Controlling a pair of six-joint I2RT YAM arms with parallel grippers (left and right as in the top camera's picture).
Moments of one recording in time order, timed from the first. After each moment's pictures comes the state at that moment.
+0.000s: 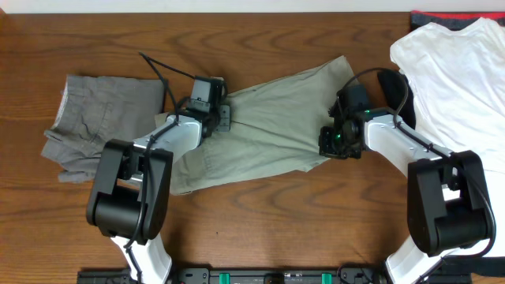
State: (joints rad) left arm -0.25 1.92 1.05 -0.14 -0.01 -0.20; right arm 0.22 1.84 1.03 -0.64 -0.22 0.36
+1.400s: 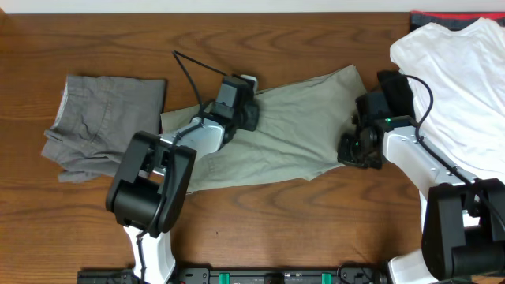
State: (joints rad) left arm -0.38 2.00 1.08 0.05 0.09 -0.17; right arm 0.15 1.69 0.95 -0.71 -0.10 0.40
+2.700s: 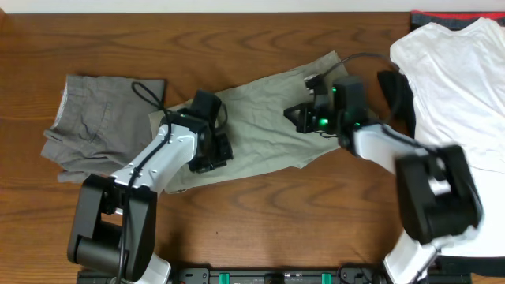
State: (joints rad) left arm -0.31 1.71 1.01 -0.76 0.21 -0.60; right arm 0.26 1.93 0.96 0.20 -0.66 0.38
